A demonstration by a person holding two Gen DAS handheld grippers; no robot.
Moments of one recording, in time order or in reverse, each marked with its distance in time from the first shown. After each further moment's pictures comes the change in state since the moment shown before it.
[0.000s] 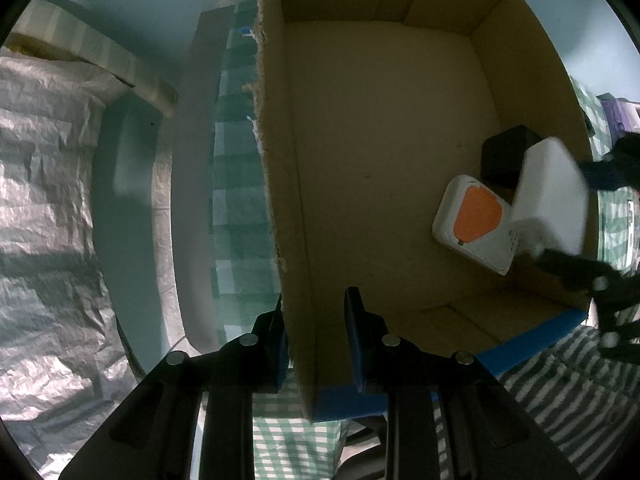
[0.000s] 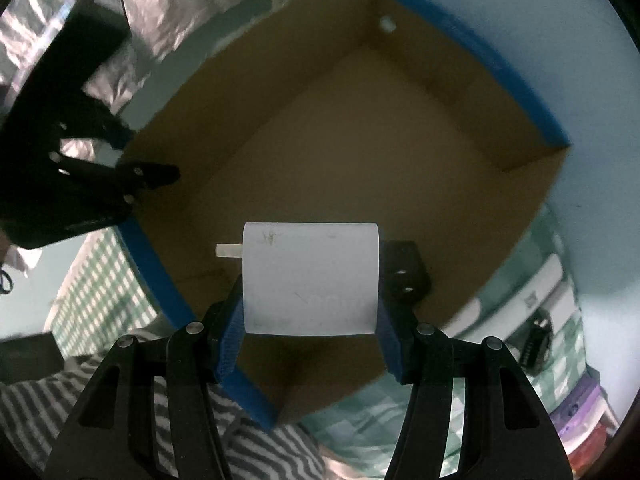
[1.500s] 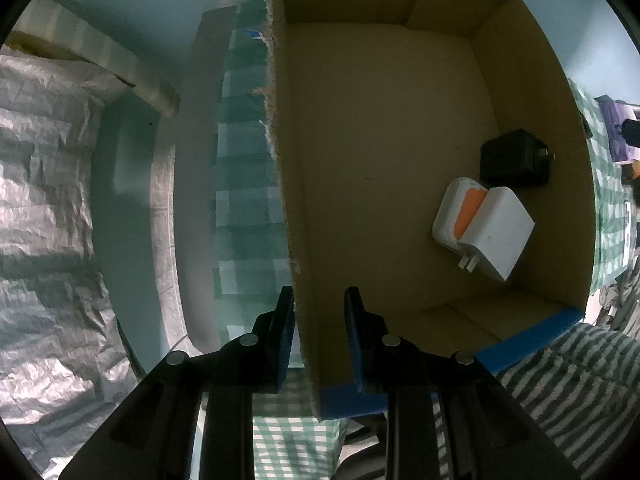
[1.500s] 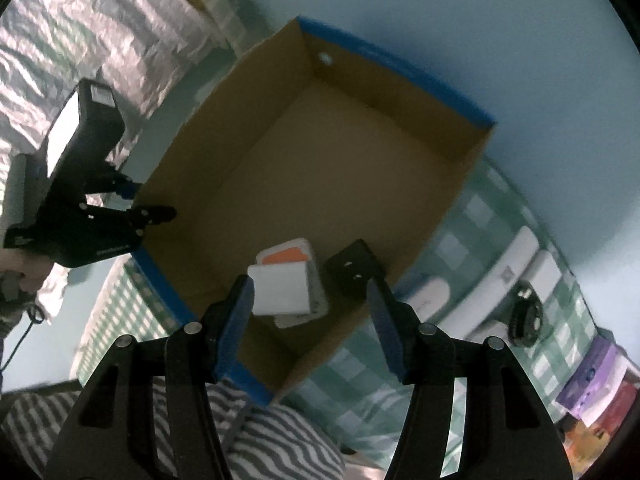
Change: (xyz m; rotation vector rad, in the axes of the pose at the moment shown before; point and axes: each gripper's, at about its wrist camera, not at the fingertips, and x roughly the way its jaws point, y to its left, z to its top) left arm -0.001 0.011 0.000 0.001 0.002 -0.020; right arm -0.082 -0.041 -0.025 0.182 -0.138 0.010
